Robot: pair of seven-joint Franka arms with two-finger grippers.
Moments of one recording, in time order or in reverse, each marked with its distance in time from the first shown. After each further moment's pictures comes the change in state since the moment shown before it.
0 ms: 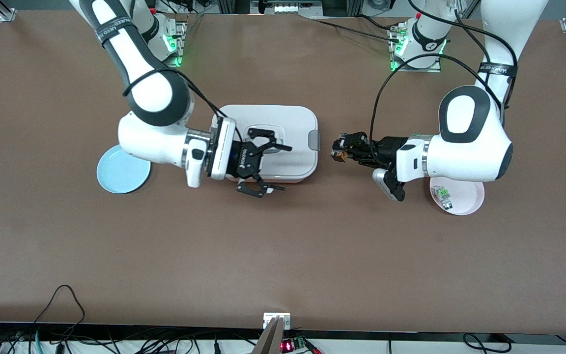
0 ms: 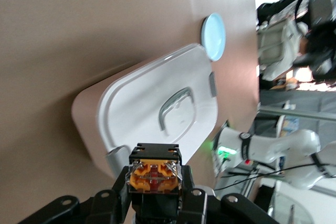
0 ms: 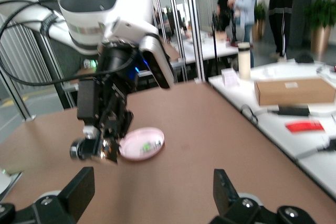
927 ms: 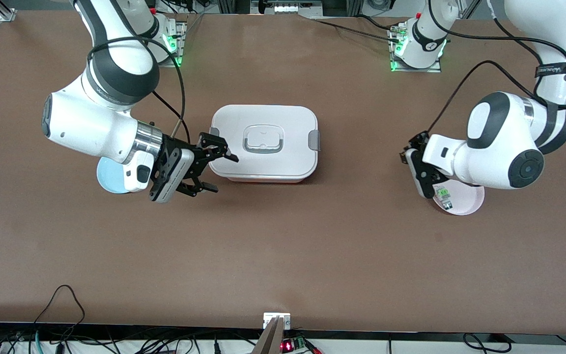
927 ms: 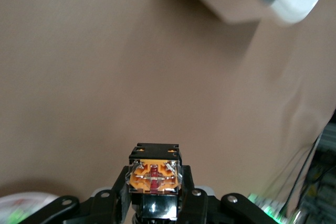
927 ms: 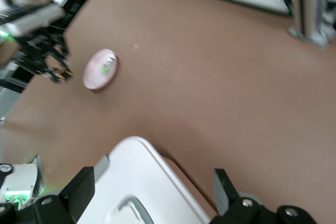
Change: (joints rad) left arm 0.122 0.001 0.008 0.004 0.673 -0.151 0.570; right arm -0.125 -0.115 -0.002 -0.056 -0.687 -0.102 1.110
